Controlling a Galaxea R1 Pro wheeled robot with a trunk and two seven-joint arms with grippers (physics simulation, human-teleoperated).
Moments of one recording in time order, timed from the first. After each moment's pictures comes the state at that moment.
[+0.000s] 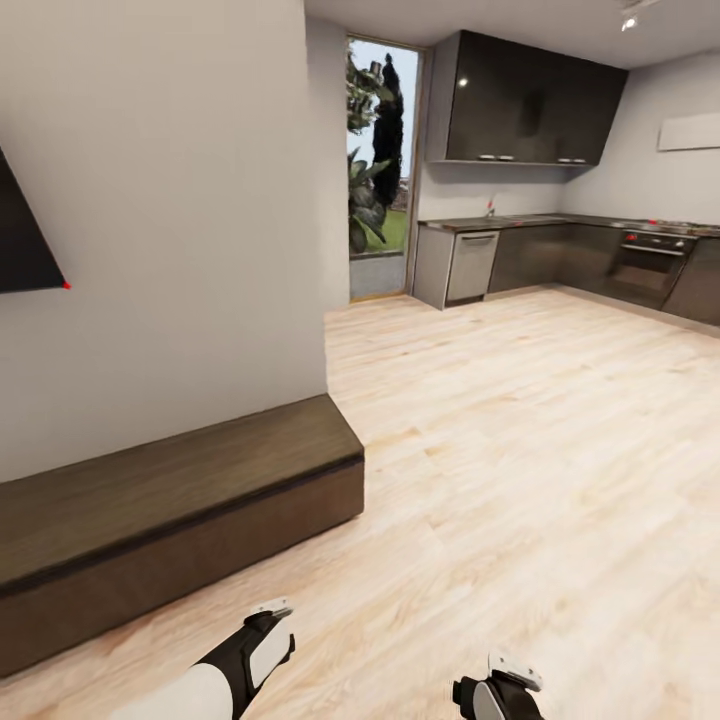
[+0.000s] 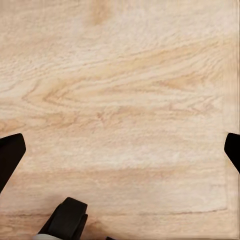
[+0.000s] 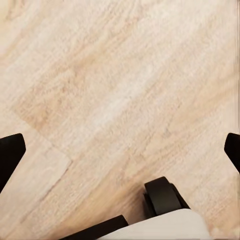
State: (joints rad) left arm -0.63 -0.16 -0.09 -0.22 0.42 0.31 0.52; right arm -0.23 0.08 0.06 -0.85 -0.43 0.54 -0.51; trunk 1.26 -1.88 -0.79
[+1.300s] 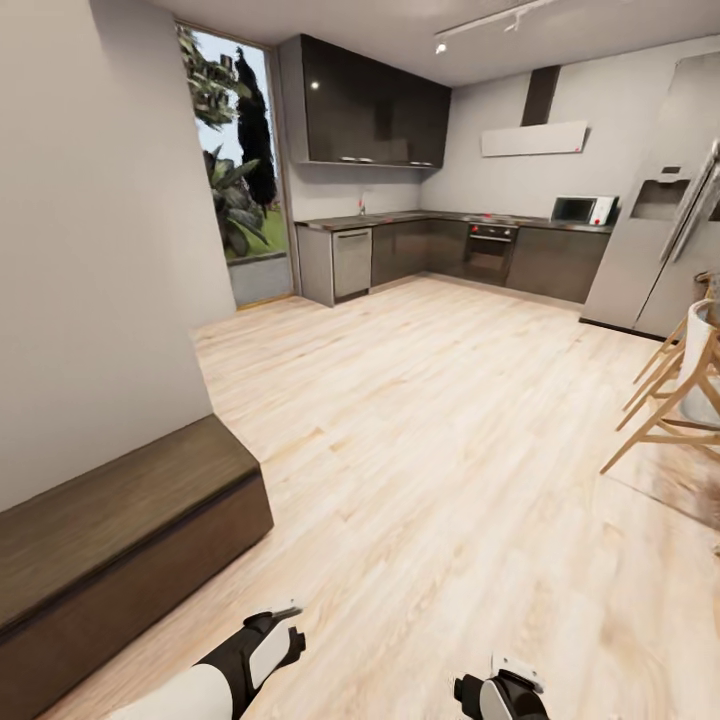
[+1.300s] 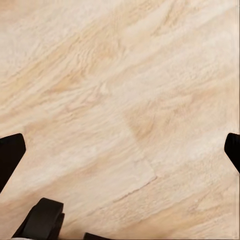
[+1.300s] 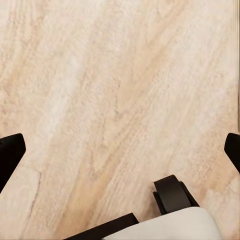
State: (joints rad) left arm -0.63 -0.16 -0.09 -0.21 0.42 0.32 0.40; right arm -0.23 0.08 0.02 -0.85 -0.43 0.55 -0.46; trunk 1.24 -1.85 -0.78
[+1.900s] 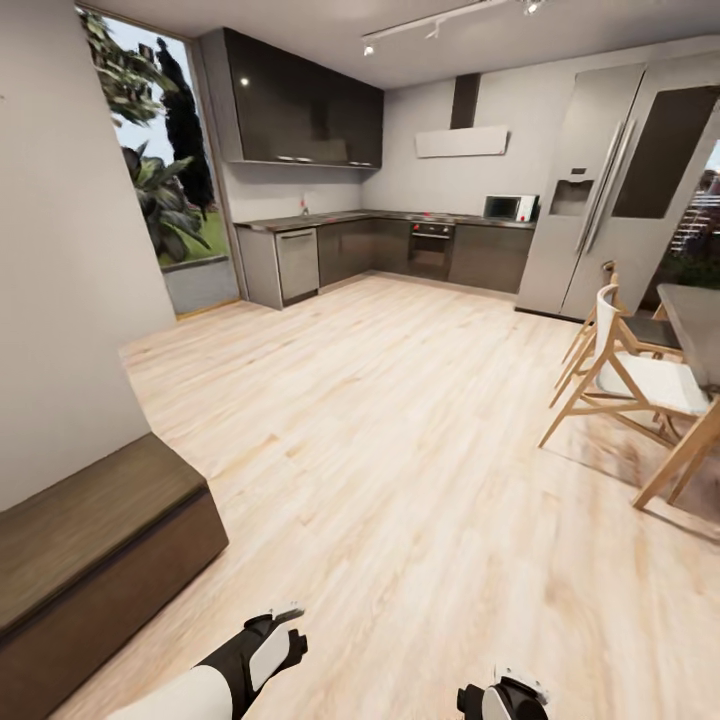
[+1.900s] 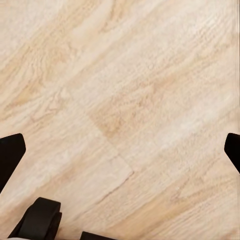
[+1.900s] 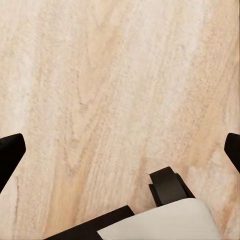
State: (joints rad) left arm -0.63 -0.16 -0.09 -0.20 0.42 0.32 0.37; right arm -0.23 0.08 0.01 -0.81 -0.43 0.54 -0.46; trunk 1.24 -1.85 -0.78
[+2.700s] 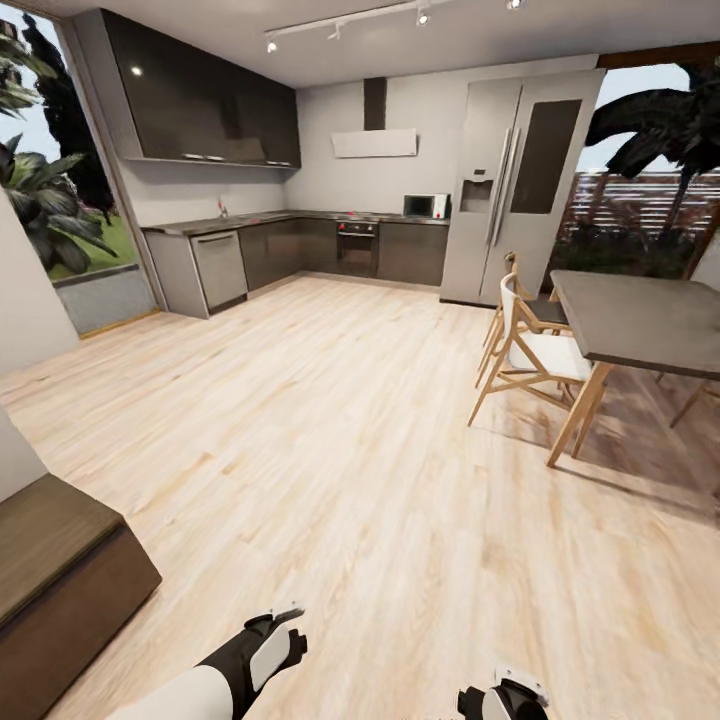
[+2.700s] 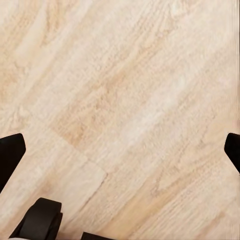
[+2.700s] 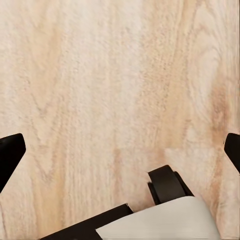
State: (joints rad) left arm -0.63 -0.16 -0.09 -0.20 0.42 0.32 0.38; right arm -0.23 0.08 0.01 -0.80 -0.43 0.54 -0.46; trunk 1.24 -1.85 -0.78
